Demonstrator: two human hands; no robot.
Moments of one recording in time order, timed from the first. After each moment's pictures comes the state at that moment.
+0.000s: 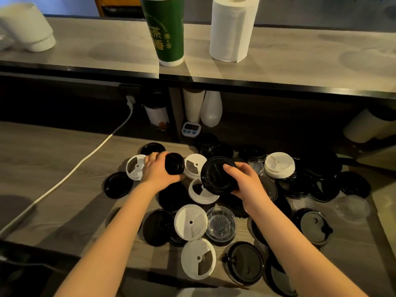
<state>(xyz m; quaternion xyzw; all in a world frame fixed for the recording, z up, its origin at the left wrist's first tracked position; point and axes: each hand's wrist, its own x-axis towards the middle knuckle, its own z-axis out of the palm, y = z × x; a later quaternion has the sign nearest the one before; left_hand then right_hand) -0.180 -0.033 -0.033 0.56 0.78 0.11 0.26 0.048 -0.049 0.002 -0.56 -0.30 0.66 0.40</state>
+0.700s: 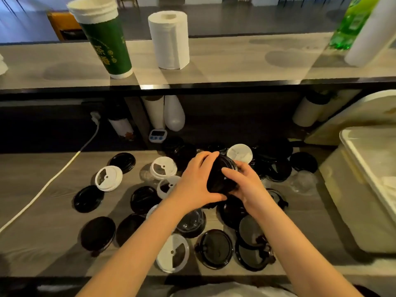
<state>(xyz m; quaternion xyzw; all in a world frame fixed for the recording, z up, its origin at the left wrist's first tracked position) -0.011 -0.085 0.032 0.80 0.53 0.15 0.25 0.141 -0.096 0.023 -0.52 -0.31 0.65 0.46</state>
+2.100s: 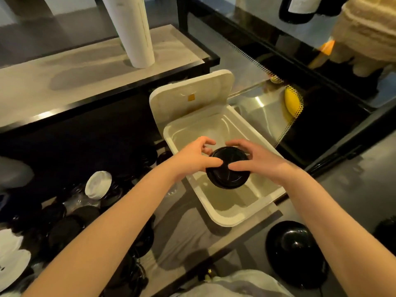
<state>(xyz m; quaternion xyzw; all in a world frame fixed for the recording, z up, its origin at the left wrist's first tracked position) 0.391 -0.065 0.070 0.69 0.39 0.05 0.61 0.554 -0.164 0.058 -0.67 -0.45 0.48 0.34</state>
